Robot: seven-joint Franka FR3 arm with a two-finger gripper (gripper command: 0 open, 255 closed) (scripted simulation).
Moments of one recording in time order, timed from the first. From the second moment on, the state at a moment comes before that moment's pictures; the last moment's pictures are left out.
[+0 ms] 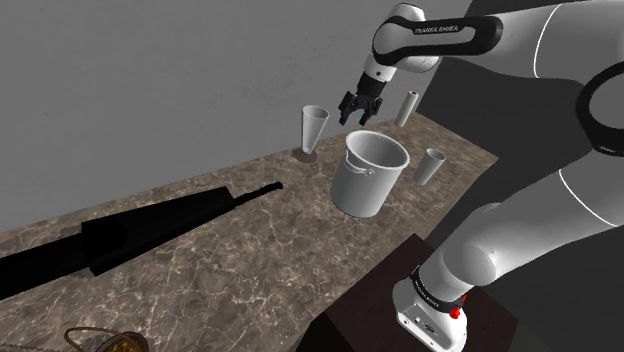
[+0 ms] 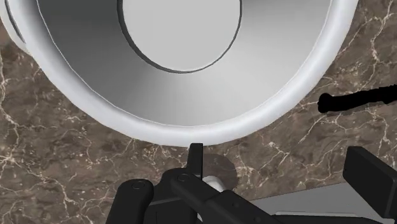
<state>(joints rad) -0.02 -0.26 -0.18 -2.18 0.10 1.96 -0.05</state>
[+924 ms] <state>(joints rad) -0.08 0.29 -0.24 -1.64 0.29 1.97 -0.20</state>
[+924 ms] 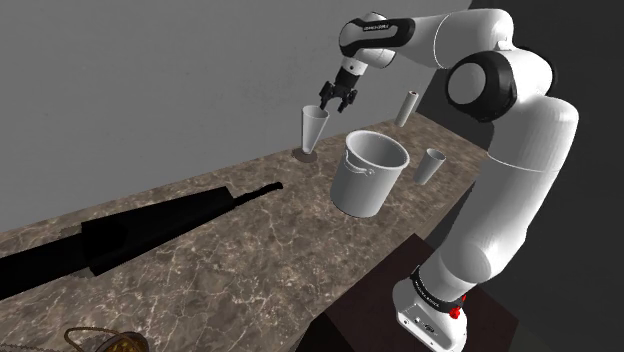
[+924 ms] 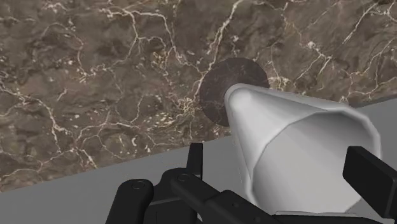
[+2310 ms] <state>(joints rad) -0.10 0.43 -0.23 -1.57 0.33 2.02 -0.23</state>
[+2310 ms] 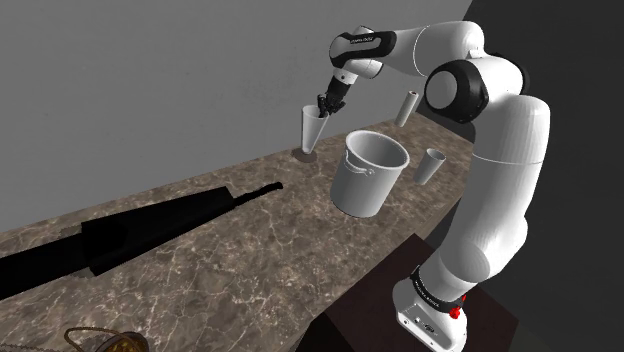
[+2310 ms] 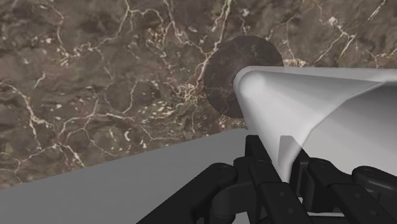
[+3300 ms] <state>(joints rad) -0.10 0.41 -0.23 -1.49 0.32 1.93 -0.20</state>
